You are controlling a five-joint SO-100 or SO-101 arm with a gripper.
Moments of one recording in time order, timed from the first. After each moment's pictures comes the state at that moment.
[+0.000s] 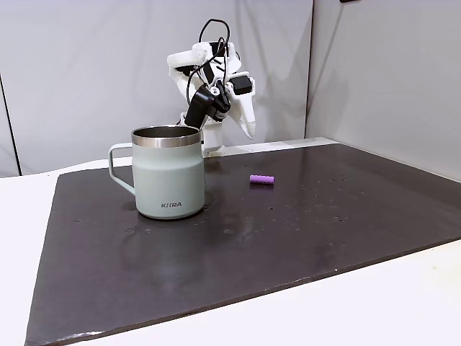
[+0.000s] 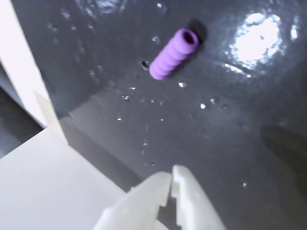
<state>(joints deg) -13.4 153.4 148.0 58.1 10.2</state>
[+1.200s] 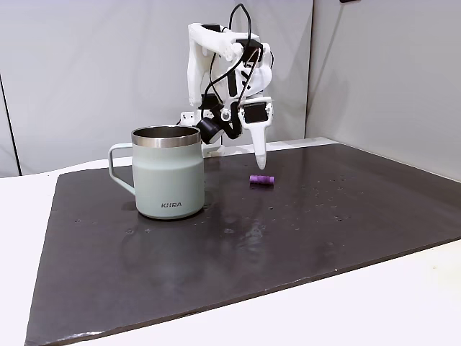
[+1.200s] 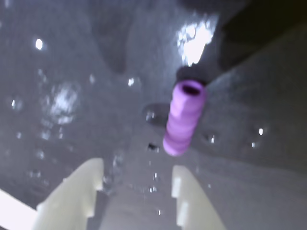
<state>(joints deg) -9.5 90.8 107.1 61.7 36.4</state>
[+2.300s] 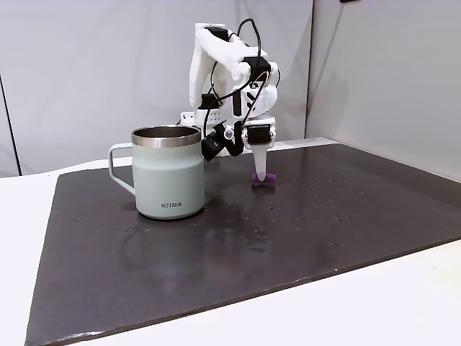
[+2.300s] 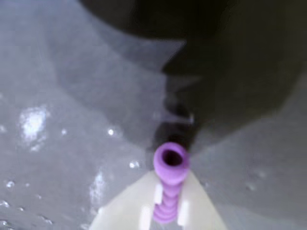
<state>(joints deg) -9.5 80.2 101.1 63.9 34.8</state>
